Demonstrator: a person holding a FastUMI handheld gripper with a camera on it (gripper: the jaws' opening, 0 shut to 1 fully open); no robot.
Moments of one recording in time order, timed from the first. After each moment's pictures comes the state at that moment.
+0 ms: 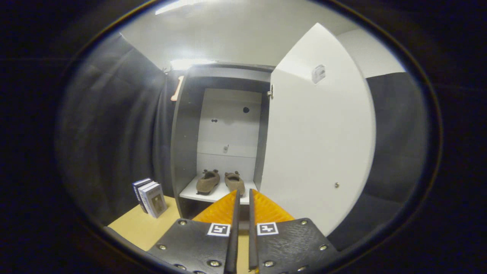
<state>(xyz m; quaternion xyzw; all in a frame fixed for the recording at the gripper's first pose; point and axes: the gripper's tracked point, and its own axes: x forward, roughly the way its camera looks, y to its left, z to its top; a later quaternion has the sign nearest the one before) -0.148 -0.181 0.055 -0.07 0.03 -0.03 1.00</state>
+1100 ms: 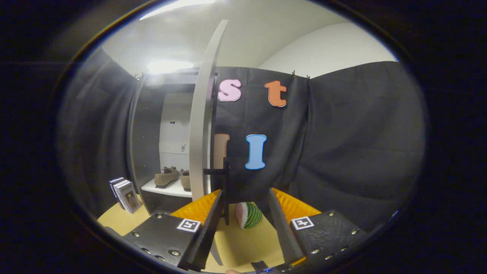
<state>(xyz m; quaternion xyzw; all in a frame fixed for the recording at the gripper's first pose) -0.175 -0.361 0.051 -0.05 0.04 -0.11 0.99</state>
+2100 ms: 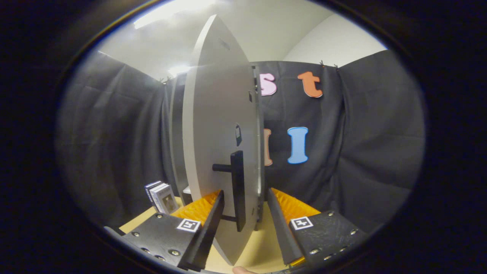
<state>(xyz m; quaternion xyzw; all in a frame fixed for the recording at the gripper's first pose) -0.147 -0.226 0.030 0.00 0.04 0.03 1.00</state>
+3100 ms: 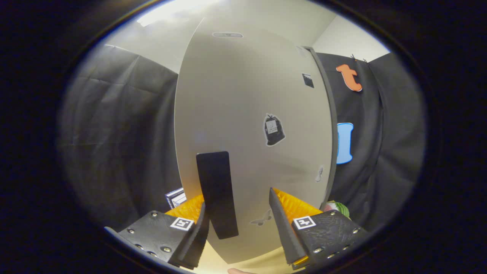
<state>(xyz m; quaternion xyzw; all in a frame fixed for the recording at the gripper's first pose) -0.028 -0.055 0.001 0.00 0.06 0.10 0.99</state>
